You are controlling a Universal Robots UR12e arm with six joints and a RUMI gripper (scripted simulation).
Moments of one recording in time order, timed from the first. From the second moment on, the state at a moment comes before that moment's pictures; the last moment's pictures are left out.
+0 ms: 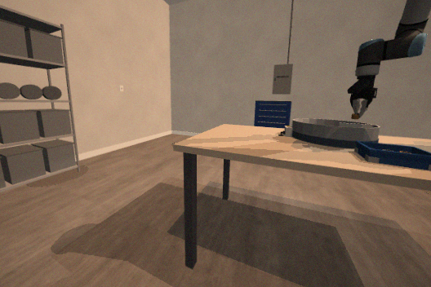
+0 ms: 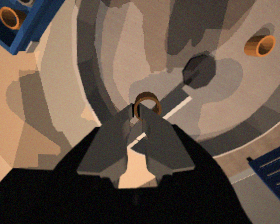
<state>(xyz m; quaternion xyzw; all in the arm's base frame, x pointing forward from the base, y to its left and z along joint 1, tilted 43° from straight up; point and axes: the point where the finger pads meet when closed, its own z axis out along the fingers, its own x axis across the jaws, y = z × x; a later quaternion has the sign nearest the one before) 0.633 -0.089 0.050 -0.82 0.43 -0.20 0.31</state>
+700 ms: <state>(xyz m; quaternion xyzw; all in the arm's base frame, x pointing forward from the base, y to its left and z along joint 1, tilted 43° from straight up) 0.634 -0.088 0.049 -0.82 0.43 -0.20 0.31</state>
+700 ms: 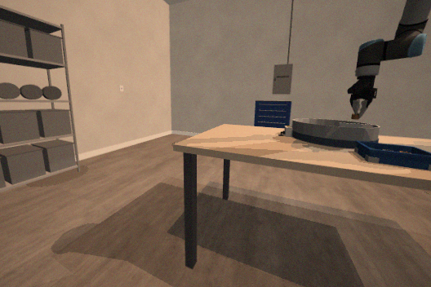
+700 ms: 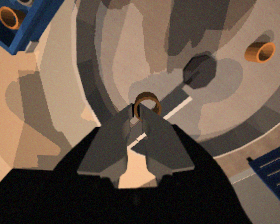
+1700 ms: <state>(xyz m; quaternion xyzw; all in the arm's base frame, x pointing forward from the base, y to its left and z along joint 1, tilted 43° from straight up) 0.647 -0.081 0.031 -0.82 0.43 -0.20 0.31</state>
